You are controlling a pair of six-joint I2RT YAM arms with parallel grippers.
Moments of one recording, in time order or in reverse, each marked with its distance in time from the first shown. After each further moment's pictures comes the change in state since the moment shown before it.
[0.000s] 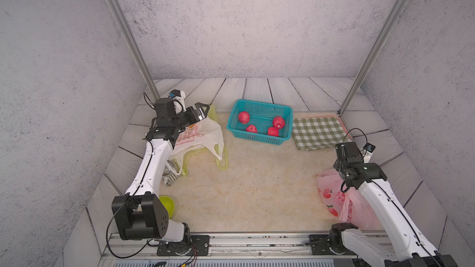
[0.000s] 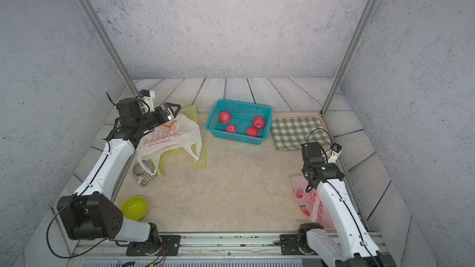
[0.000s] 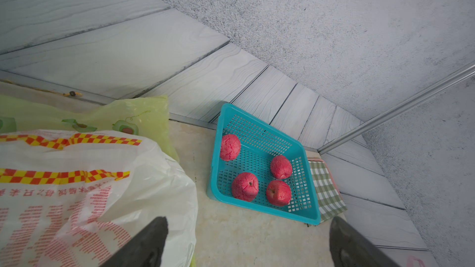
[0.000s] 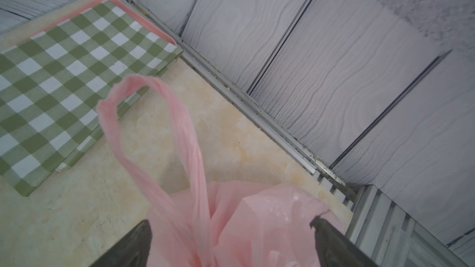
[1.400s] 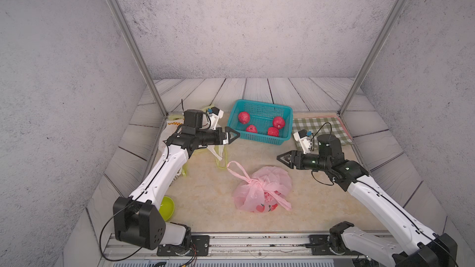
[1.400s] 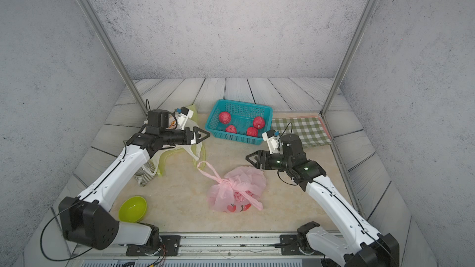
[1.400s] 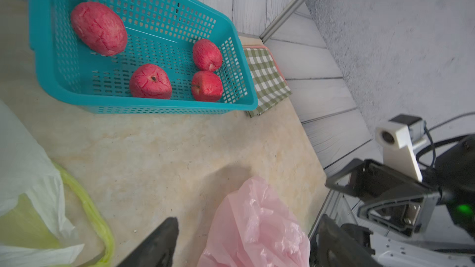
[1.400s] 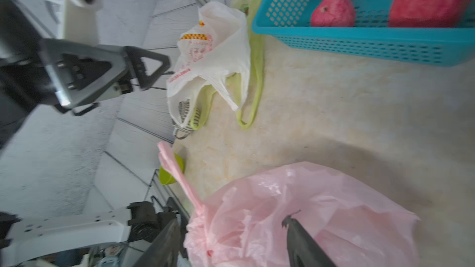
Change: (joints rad) left arm -0.324 -0.109 -0.094 -0.288 0.164 0.189; right arm 0.314 0.029 0.013 0.459 -1.204 -0.179
